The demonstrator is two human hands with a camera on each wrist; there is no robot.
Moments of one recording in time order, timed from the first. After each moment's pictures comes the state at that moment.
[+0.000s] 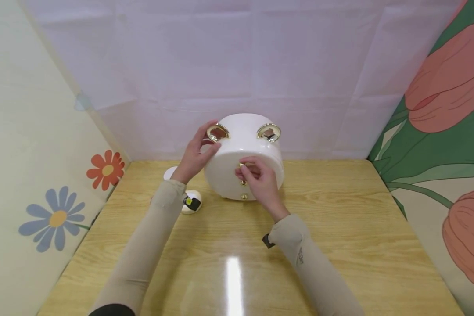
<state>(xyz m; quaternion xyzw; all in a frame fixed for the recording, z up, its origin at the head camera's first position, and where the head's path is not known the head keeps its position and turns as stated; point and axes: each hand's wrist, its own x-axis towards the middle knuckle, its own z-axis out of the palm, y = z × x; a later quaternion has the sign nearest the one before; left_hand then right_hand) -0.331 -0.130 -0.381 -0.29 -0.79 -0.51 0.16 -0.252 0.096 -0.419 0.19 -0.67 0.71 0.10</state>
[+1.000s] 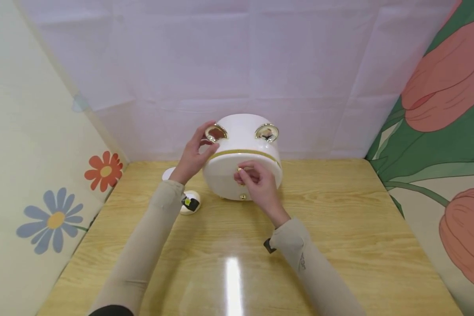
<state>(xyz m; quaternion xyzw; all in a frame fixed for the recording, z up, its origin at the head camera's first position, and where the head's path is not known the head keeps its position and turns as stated) -0.317 -0.124 -0.368 -0.29 -0.78 -0.53 0.16 -0.240 0.100 -0.418 0.20 -0.69 0.69 0.10</state>
